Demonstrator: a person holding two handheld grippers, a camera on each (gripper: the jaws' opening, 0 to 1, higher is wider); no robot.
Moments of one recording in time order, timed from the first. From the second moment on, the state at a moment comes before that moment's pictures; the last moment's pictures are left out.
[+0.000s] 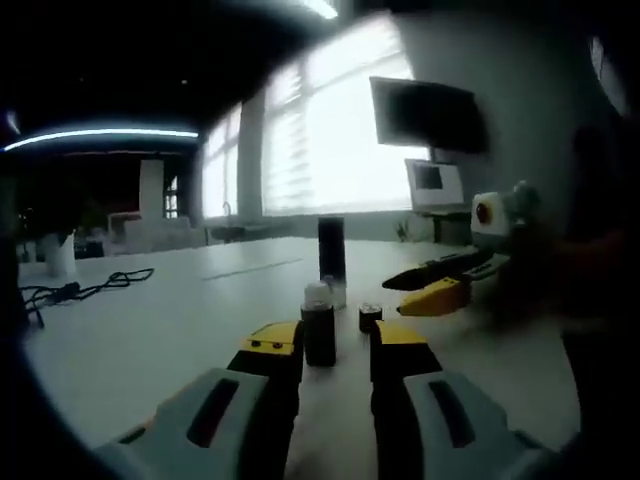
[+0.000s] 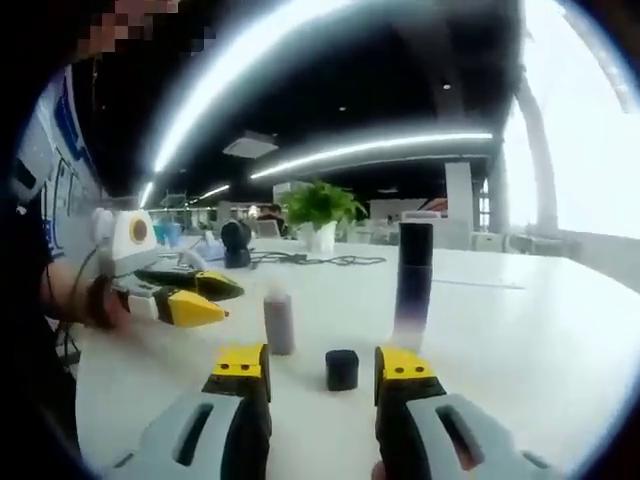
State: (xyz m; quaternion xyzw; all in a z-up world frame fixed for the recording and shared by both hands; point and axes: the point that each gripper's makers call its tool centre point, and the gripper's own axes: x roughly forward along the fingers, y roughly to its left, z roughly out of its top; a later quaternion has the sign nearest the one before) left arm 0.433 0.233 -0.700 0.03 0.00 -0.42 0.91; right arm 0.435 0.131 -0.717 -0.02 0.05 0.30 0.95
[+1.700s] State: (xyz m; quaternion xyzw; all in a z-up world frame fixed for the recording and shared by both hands) left arm 0.414 0.253 -0.705 0.02 0.02 -0.40 0.92; right arm 0.397 0.102 -0.707 -0.03 0.02 0.30 0.95
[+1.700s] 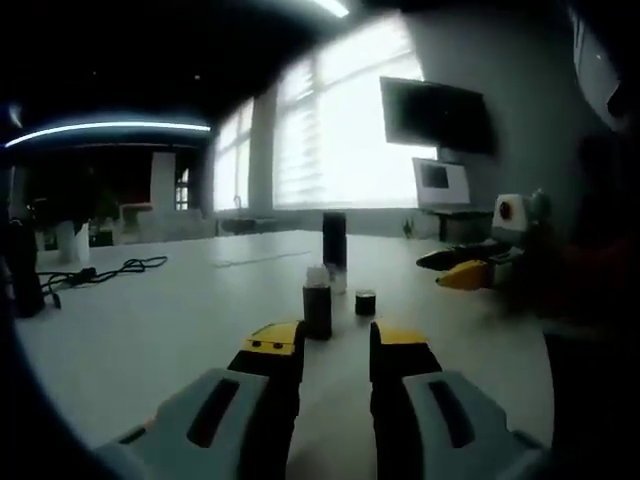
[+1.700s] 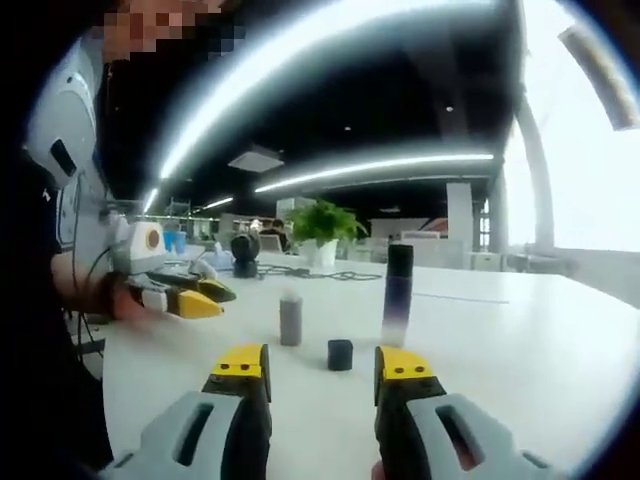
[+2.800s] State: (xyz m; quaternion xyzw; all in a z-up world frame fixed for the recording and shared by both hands) left arm 0.459 0.221 -0.725 0.04 0.08 -0.41 0.91; right arm 0.400 0.103 -0.708 -0.03 0.02 0.29 0.96
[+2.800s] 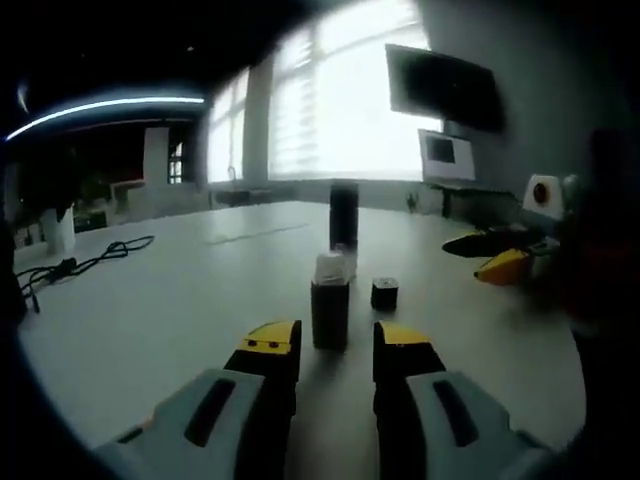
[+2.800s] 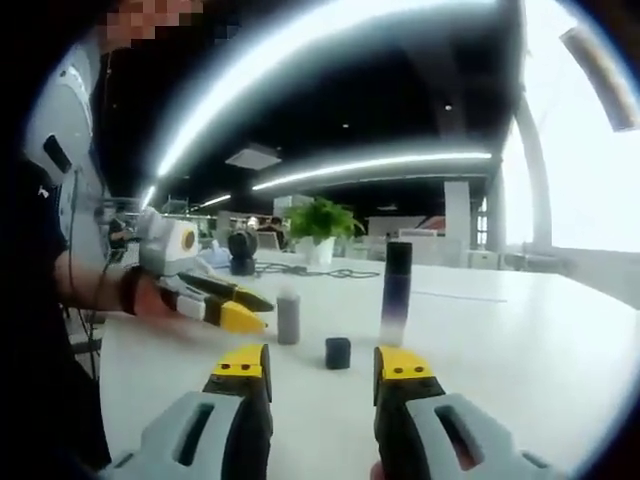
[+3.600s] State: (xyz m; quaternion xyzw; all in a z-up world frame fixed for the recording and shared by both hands) left arm 0.482 0.202 -0.726 0.06 0.07 -0.40 0.91; right arm 0.401 0.099 -0.705 -0.02 0.02 0.29 0.96
